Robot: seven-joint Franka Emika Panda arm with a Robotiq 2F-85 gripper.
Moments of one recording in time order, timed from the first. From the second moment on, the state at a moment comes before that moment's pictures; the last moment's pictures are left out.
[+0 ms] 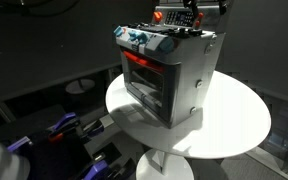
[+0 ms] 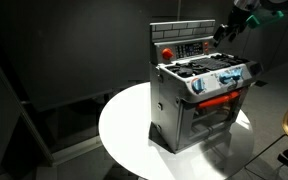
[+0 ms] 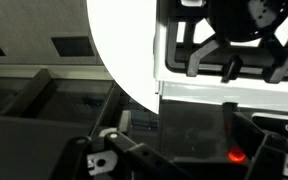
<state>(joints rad) -0.08 0.06 -0.04 -2.08 -0.33 2.57 0.23</state>
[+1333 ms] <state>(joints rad) -0.05 0.14 -0.06 -1.99 -0.33 2.60 0.23</state>
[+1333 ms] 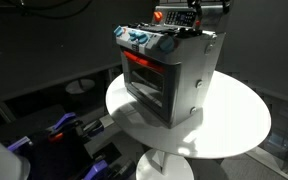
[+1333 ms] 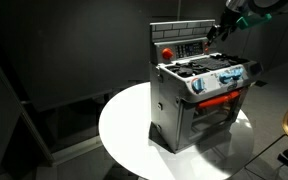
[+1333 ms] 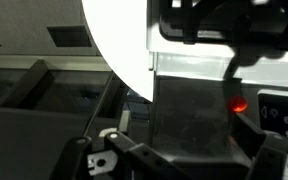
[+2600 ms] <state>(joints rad) -0.03 -0.02 -0.04 -2.06 -0.11 2.34 0.18</state>
